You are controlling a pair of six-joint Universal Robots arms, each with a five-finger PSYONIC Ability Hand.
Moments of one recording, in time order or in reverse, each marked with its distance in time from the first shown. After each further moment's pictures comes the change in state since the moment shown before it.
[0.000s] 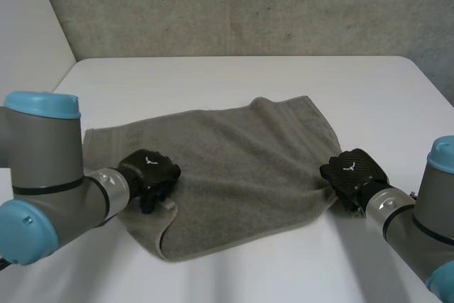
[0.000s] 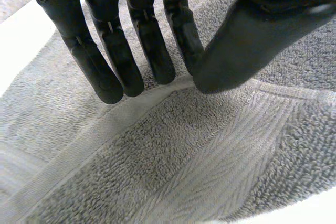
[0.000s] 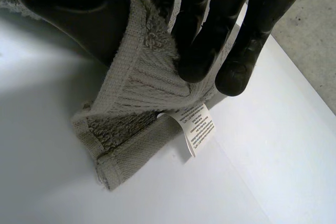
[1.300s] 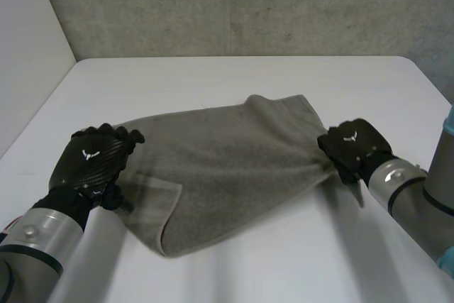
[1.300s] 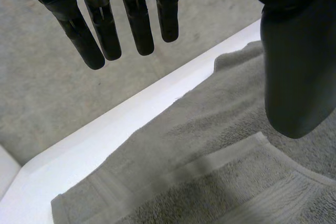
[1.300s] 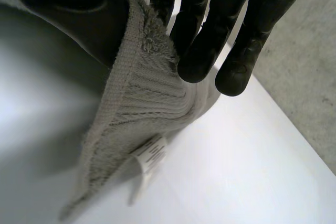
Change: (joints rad) left arm 0.055 0.571 -0.606 0.545 -0.102 -0.294; right arm 0.024 -0.095 -0.101 0.114 -0.004 0.045; left_hand -0.832 -0.824 -0.852 -0.826 -0.867; right_hand 0.000 0.000 0.000 0.000 0.000
